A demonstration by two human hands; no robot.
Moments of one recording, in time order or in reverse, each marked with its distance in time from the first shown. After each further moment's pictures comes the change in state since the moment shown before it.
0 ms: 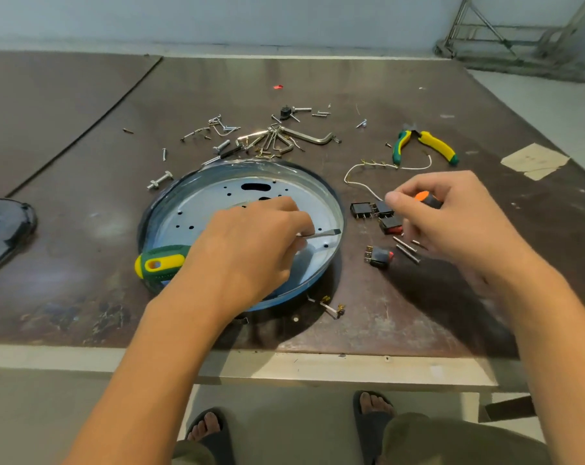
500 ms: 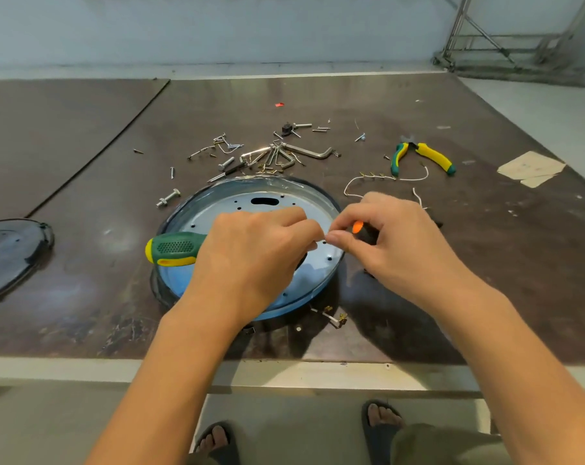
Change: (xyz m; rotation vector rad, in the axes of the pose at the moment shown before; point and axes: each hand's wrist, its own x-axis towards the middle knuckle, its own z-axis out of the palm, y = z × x) left_hand -0.003 0.005 -0.008 0.084 0.279 0.138; right_hand -0.018 -0.037 0.037 -0.368 -0.075 -0.297
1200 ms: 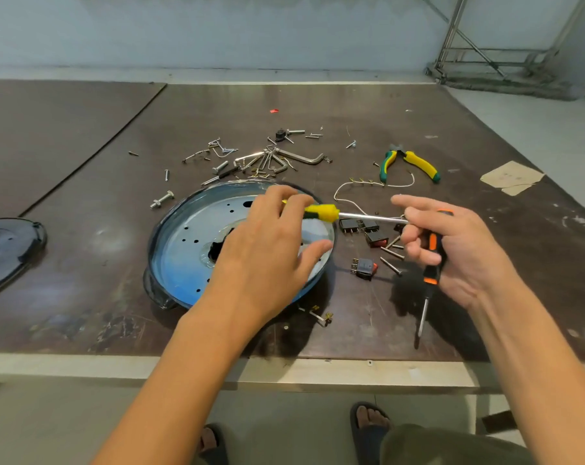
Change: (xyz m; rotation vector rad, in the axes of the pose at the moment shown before) left_hand 0.008 0.022 0.012 -0.181 -0.101 -0.287; right_hand -0.014 0.052 -0.030 1.174 0.208 0.615
